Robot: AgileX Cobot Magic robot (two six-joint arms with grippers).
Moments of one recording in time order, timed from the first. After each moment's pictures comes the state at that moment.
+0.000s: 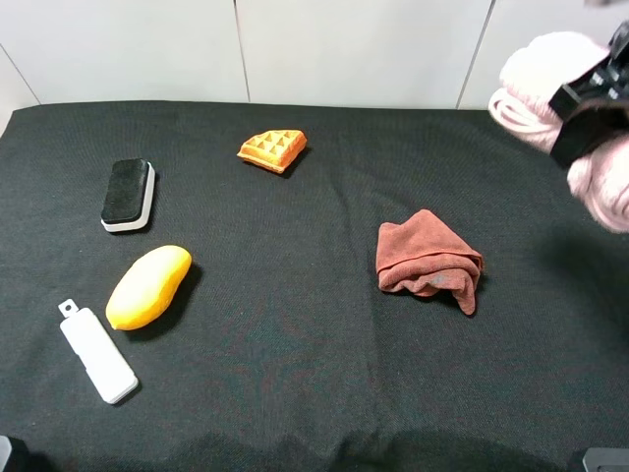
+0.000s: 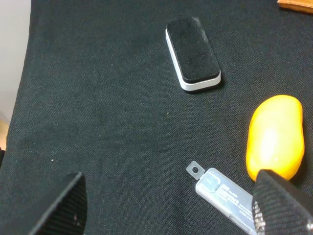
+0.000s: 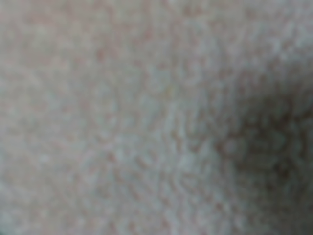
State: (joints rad) left arm -0.02 0.00 -0.49 0.08 1.06 0.08; right arm 0.20 1.42 -1.12 0.06 1.22 -0.16
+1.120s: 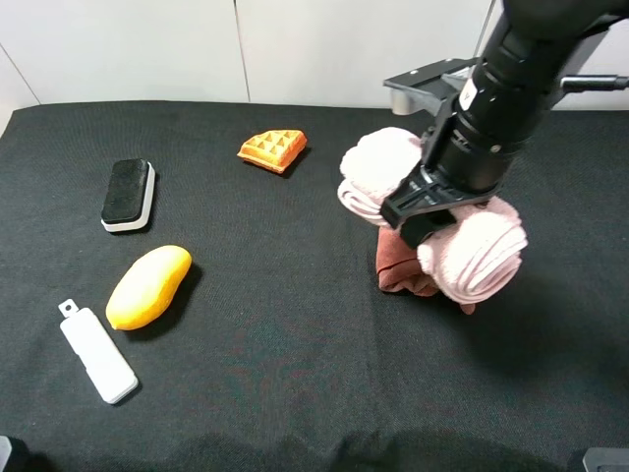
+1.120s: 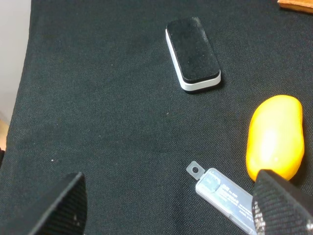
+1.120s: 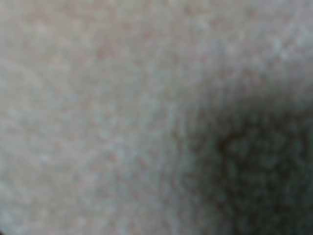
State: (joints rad) left arm -0.02 0.00 -0.49 0.08 1.06 0.08; right arm 0.67 1.59 -1.03 0.10 0.99 -0.01
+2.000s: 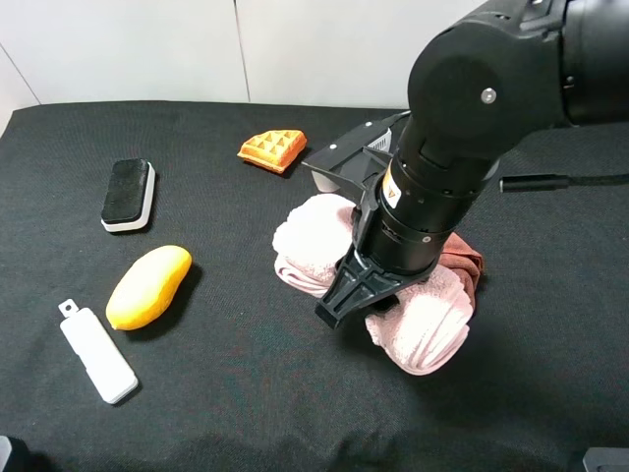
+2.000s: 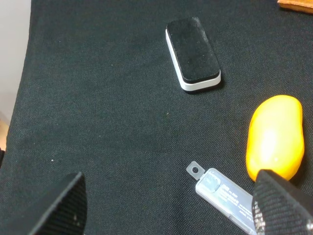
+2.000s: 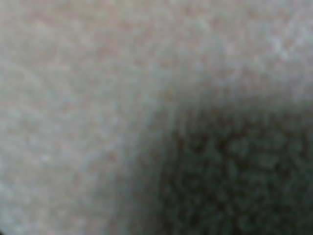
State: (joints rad) left arm -0.02 0.00 -0.49 0.08 1.06 0.08; right arm 0.95 1.62 -0.95 0.06 0.88 0.12
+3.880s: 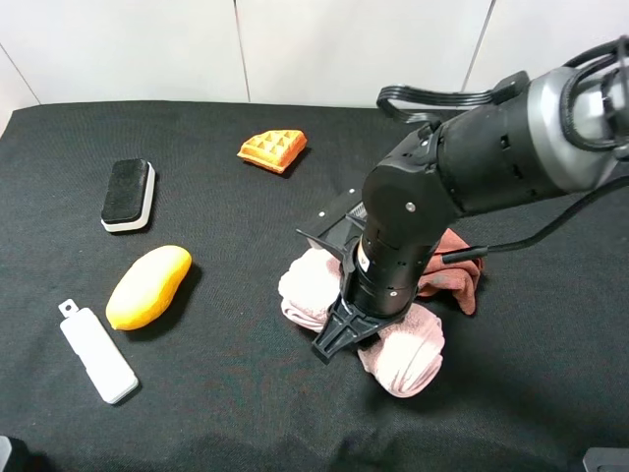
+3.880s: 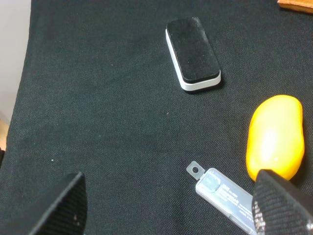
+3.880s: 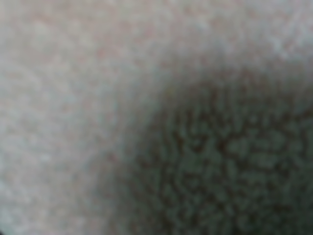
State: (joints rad) left arm -0.02 0.00 -0.49 0.08 1.06 0.08; right arm 0.95 1.84 -0.86 0.05 0.63 0.13
